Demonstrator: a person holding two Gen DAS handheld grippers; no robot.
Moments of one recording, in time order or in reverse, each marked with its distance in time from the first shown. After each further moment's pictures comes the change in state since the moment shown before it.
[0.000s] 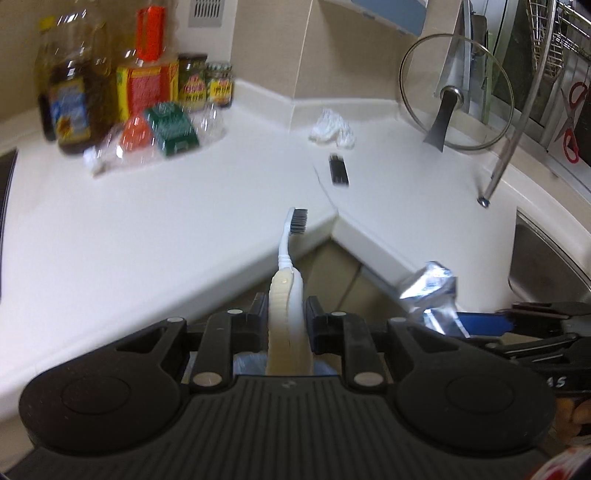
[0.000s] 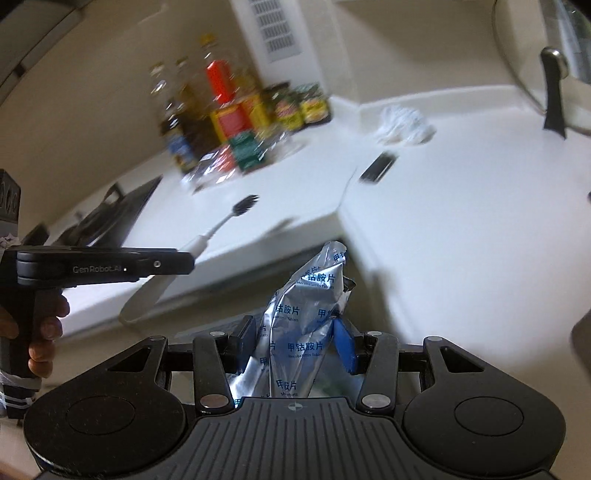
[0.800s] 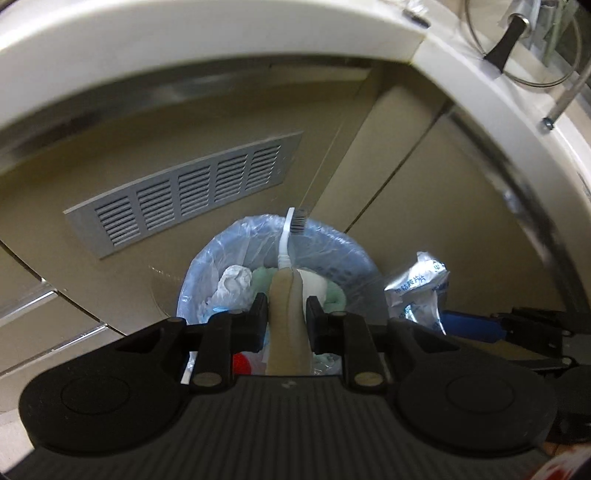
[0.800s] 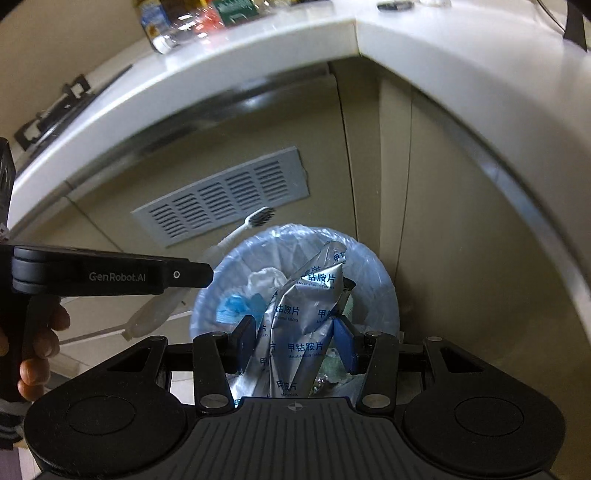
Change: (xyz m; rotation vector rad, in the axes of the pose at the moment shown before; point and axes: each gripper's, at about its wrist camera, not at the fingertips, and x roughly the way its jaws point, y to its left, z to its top) left arm 0.104 0.038 -0.112 -0.168 0.255 0.010; right arm 0.110 -0.004 -0.091 0.017 0.229 -0.110
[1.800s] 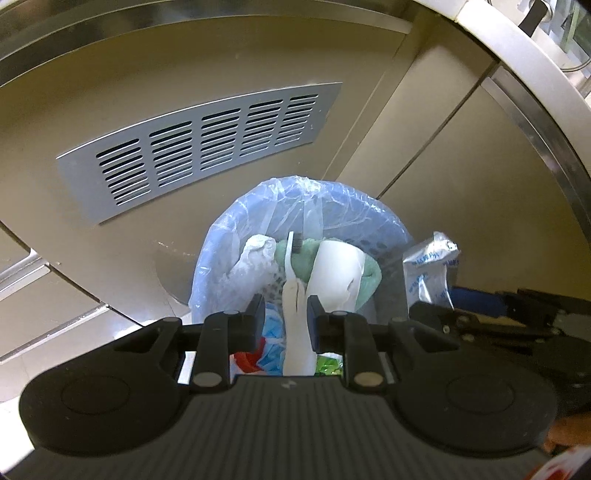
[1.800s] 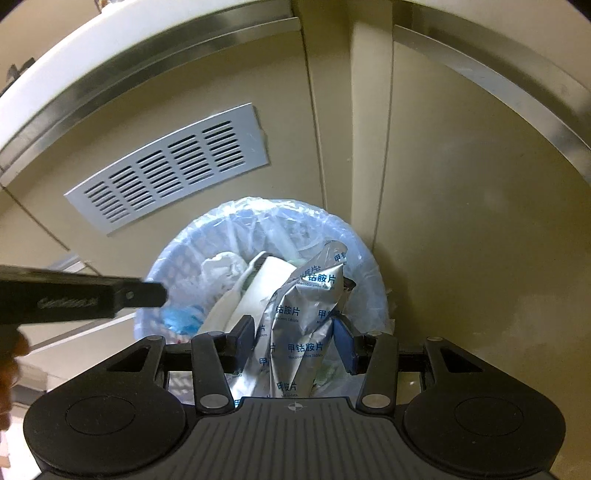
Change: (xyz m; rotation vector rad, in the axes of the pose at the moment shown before) left arm 0.031 0.026 -0.014 -0.010 0.062 0.008; right arm 0.058 -0.003 -0.008 0.030 0.024 -0.143
